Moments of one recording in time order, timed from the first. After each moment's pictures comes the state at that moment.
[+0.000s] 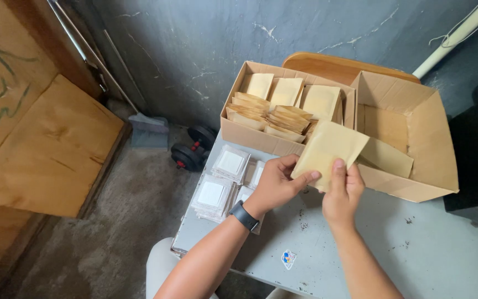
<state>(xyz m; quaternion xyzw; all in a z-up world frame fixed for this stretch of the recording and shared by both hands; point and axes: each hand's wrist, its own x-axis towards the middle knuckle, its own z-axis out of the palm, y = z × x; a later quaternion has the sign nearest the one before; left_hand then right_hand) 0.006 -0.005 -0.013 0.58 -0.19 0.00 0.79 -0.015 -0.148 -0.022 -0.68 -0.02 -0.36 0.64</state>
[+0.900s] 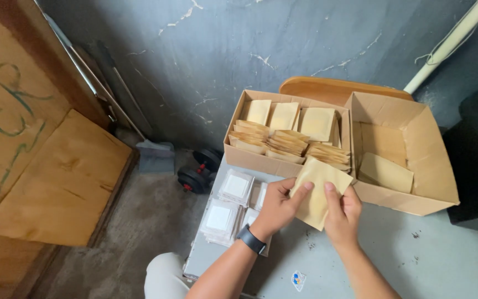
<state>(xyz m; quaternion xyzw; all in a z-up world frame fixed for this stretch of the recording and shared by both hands) -0.004 0.005 0.017 0.59 -0.11 -0.03 0.80 -0.032 -0.140 0.002 -0.69 -0.02 -0.31 0.65</state>
